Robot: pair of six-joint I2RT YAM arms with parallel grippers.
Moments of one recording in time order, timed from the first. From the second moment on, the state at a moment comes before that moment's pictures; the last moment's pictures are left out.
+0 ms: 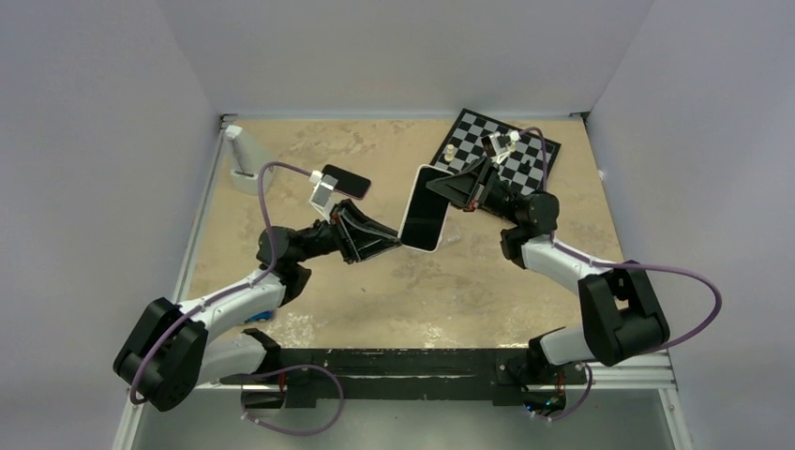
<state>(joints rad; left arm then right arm) -0.57 1.15 0.46 1.20 0.78 -0.99 0.35 1.40 0.67 1.39 -0.80 1.65</state>
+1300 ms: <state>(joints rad) -0.58 1.26 0.47 1.31 0.78 -0.91 0.35 1.44 0.67 1.44 -0.74 1.84</state>
